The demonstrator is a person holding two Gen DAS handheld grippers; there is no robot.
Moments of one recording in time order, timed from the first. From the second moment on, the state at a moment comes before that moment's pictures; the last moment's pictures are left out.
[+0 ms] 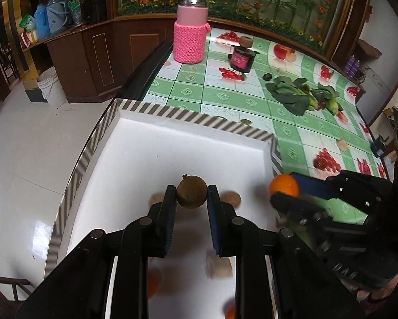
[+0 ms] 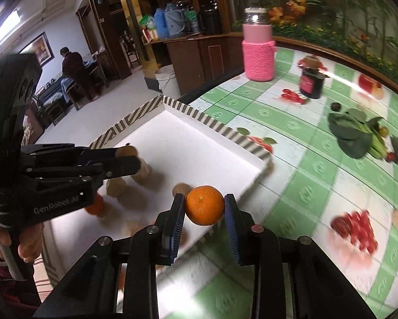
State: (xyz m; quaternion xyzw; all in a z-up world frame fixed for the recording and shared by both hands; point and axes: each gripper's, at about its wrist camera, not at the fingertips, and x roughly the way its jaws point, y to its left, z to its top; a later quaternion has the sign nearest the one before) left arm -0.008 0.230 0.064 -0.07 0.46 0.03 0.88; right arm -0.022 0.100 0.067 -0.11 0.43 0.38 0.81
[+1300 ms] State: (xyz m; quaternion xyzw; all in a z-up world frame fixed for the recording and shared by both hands) left arm 0.033 0.245 0.025 -0.05 0.49 0.10 0.86; right arm 0.011 0.141 0.034 -0.15 0.44 0.36 0.81
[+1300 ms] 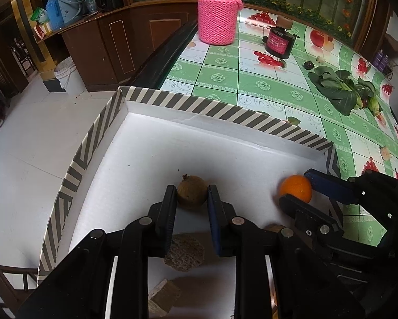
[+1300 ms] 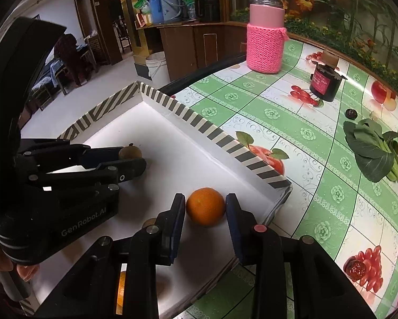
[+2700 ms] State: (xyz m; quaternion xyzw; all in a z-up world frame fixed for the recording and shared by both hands) left arm -0.063 0.199 0.077 -0.02 0.39 0.13 0.91; right arm -0.075 0.053 0.087 -0.08 0.40 0.35 0.85
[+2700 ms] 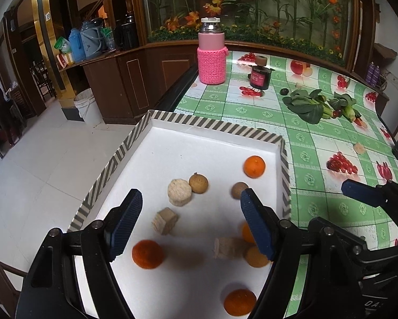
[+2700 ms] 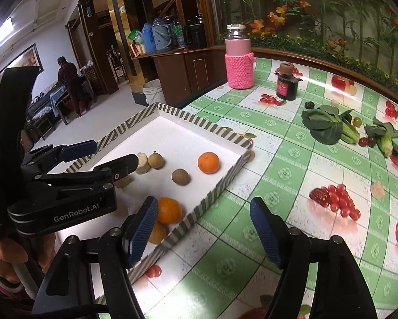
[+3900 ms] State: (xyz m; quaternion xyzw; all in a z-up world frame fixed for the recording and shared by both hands) left arm -0.119 0.191 0.081 -0.03 0.37 0.13 0.92; right arm -0.101 0.001 0.082 -0.08 0.40 0.31 0.86
